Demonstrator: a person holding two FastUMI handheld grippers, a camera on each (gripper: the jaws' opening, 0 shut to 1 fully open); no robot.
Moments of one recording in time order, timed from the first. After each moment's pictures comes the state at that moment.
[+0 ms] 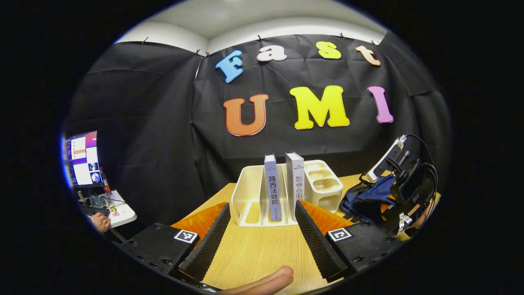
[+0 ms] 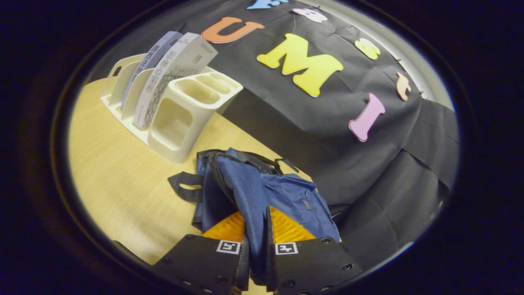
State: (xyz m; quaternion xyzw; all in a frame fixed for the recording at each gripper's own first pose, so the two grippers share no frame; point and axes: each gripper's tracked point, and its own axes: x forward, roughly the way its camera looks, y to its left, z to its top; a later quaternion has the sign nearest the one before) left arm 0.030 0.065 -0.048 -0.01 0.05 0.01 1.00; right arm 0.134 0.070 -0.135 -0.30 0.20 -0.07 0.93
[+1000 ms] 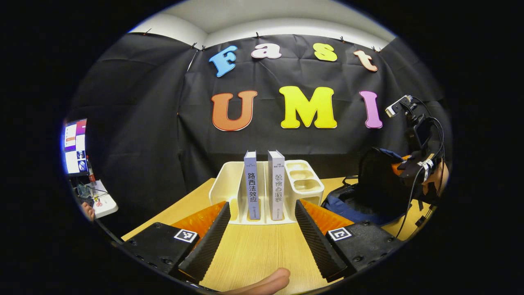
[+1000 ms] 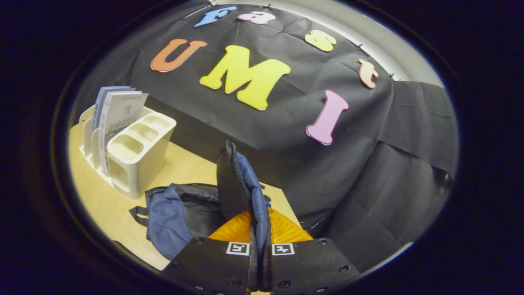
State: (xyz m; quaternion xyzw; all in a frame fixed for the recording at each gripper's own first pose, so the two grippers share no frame) left arm 0.036 0.026 -0.053 -0.06 0.06 -0.05 1.00; right arm 0.158 -0.032 -0.004 -0.22 0.14 -0.11 0.96
